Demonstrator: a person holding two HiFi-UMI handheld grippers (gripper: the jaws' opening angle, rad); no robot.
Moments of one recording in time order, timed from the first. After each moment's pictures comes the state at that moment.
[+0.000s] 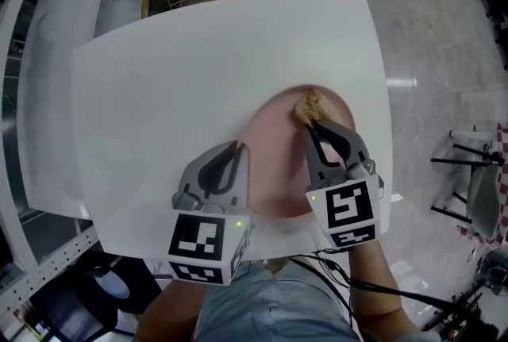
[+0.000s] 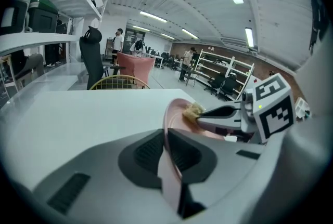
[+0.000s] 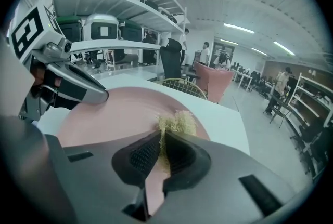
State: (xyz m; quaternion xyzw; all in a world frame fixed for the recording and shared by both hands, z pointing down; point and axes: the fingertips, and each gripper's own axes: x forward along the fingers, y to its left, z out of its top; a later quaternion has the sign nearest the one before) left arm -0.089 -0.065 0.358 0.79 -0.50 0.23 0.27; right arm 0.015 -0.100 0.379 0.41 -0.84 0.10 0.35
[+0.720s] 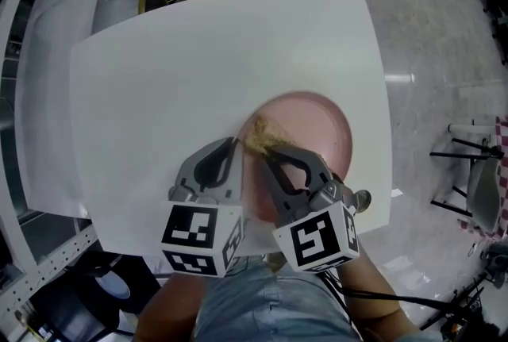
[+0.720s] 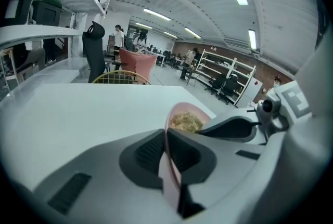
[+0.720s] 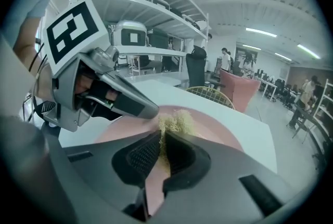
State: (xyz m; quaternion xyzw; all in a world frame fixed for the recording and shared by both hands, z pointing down) left arm -0.099 -0.056 0.371 0.78 -0.50 0.23 0.30; right arm -0.059 -0.037 0.370 0.30 -0.89 0.06 0.33
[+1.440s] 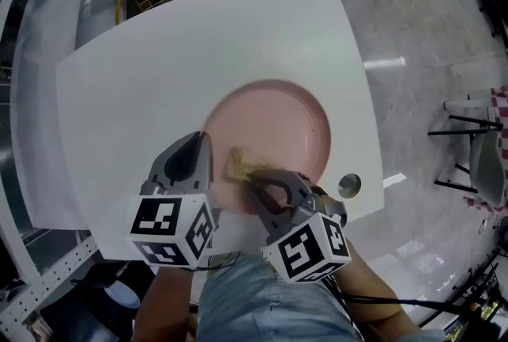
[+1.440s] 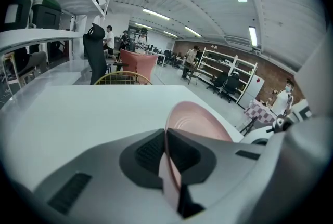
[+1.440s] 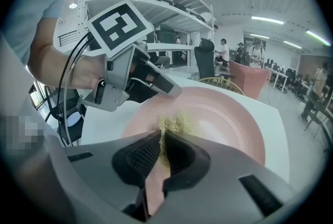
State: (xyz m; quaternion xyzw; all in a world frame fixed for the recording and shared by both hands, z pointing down) left arm -0.103 -0.055 0.374 0.77 -0.51 0.24 0.29; right arm -0.046 0.027 0.386 0.24 -0.90 0.11 0.34
